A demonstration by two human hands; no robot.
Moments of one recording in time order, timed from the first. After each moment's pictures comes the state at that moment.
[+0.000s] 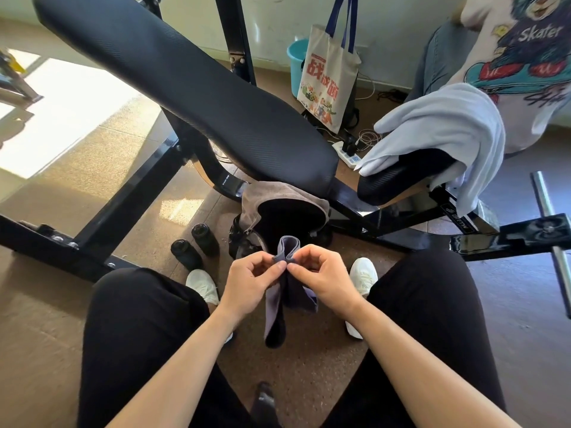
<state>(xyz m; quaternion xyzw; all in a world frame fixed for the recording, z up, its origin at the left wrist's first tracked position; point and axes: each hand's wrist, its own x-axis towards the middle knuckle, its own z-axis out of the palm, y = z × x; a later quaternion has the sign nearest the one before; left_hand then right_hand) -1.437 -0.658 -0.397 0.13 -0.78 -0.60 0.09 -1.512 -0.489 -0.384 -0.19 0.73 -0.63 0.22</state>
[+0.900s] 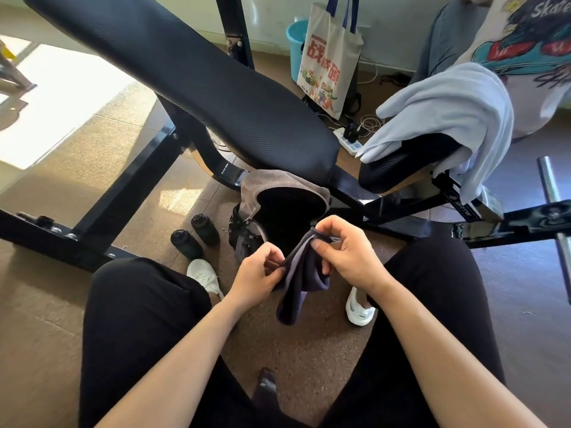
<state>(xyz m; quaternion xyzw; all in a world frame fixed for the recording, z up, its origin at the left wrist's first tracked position) -1.446 -0.661 -0.438 0.10 -0.86 -0.50 0.01 -1.534 -0.460 -0.354 -0.22 0.76 -0.58 0.21</state>
